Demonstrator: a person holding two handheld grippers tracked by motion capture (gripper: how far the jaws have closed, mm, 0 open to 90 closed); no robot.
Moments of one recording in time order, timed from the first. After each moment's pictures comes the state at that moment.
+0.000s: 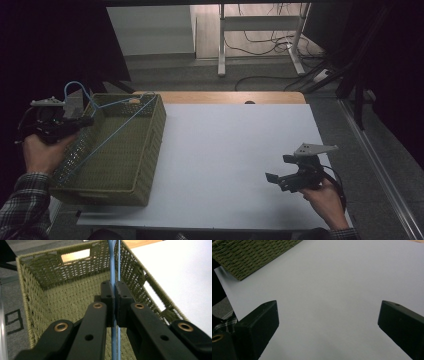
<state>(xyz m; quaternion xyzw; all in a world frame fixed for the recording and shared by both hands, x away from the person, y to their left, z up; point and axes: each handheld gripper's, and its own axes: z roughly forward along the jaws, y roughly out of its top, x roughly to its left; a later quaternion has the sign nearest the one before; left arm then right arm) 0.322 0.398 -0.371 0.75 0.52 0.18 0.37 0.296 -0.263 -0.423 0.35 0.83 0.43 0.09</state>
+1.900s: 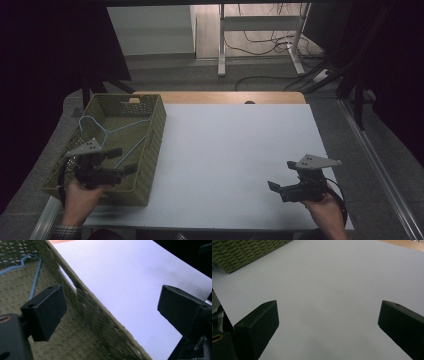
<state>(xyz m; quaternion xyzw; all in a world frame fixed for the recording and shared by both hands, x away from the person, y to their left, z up) 0.243 0.293 -0.428 0.76 0.43 0.11 0.47 0.269 -0.267 -0.434 0.35 0.82 0.42 0.14</state>
